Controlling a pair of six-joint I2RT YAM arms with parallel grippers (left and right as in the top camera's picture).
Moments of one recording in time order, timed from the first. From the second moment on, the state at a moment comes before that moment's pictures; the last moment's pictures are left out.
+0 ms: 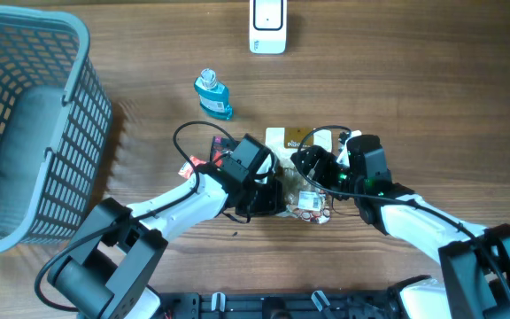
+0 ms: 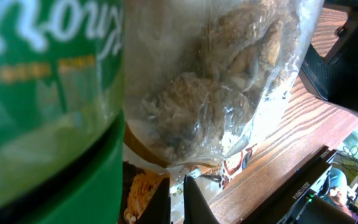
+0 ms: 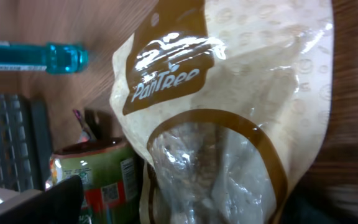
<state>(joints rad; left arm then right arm) -0.67 1.68 0.80 -0.32 0.53 -0.71 0.32 1.50 0.45 0.23 -0.40 0.91</state>
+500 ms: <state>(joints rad) -0.67 1.68 0.80 -0.32 0.53 -0.72 0.32 1.54 0.42 0.24 -0.53 0.75</state>
